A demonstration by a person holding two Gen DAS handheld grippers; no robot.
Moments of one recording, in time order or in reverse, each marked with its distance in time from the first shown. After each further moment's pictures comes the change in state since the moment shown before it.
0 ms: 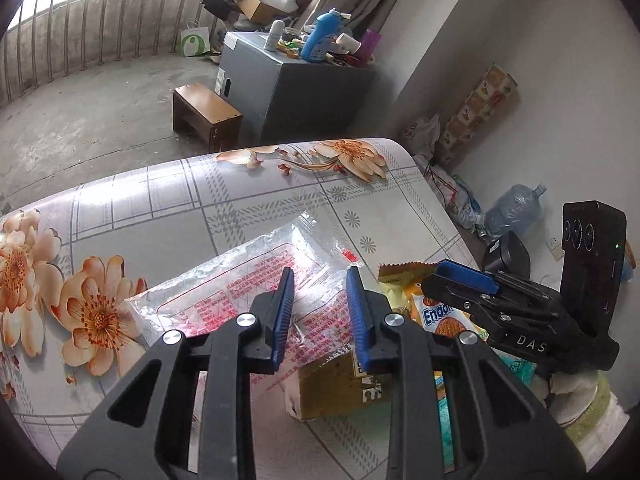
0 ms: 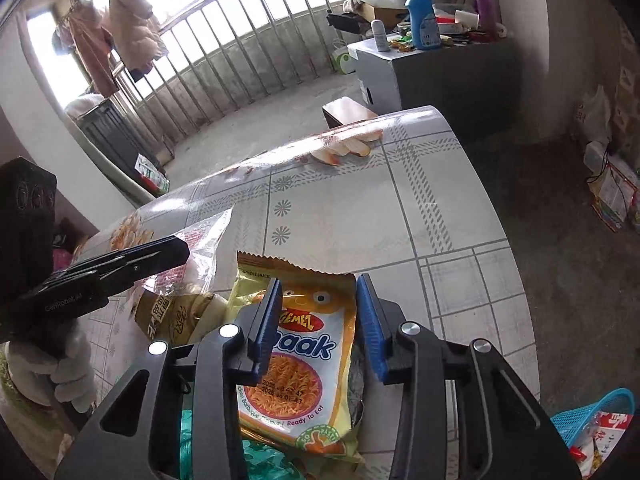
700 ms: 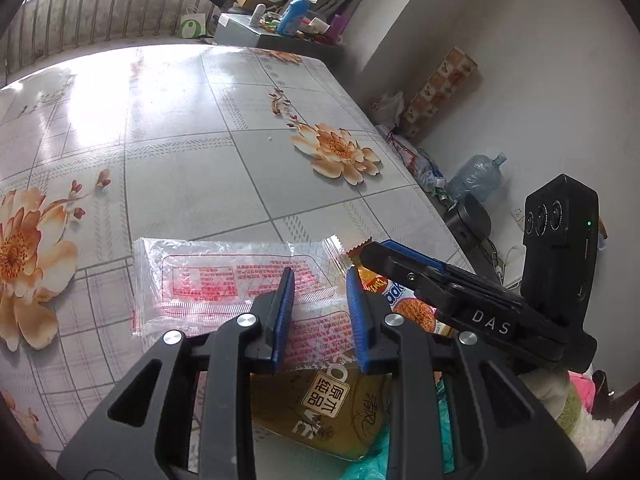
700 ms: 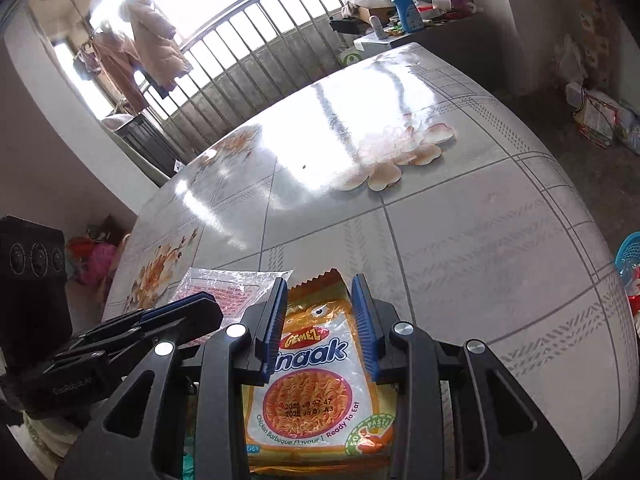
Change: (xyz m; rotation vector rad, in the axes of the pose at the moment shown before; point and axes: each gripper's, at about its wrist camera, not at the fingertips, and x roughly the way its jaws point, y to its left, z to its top) left arm -0.145 -0.099 -0.228 -0.051 -0.007 -0.046; right arm -0.136 0.053 -0.219 0.123 -0.046 0.106
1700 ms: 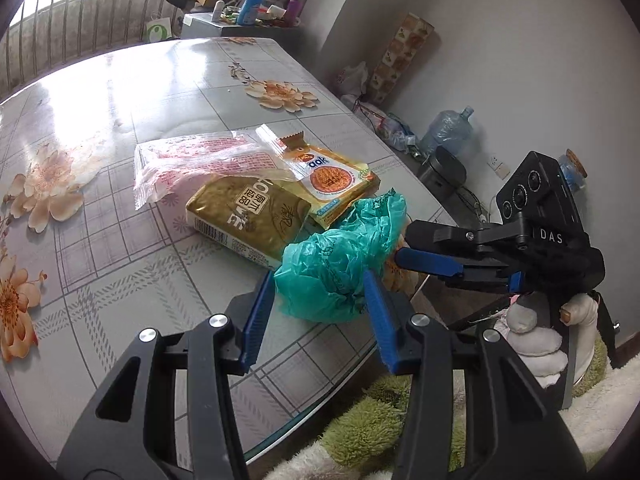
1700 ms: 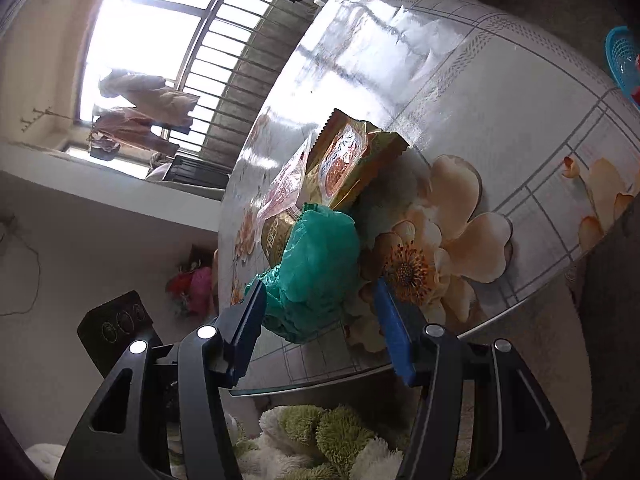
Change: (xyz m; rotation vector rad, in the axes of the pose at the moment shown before) left arm -0.072 -0.041 -0.084 0.155 0.086 -0.057; right arm -0.074 -0.035 -0.099 0.424 0.138 0.316
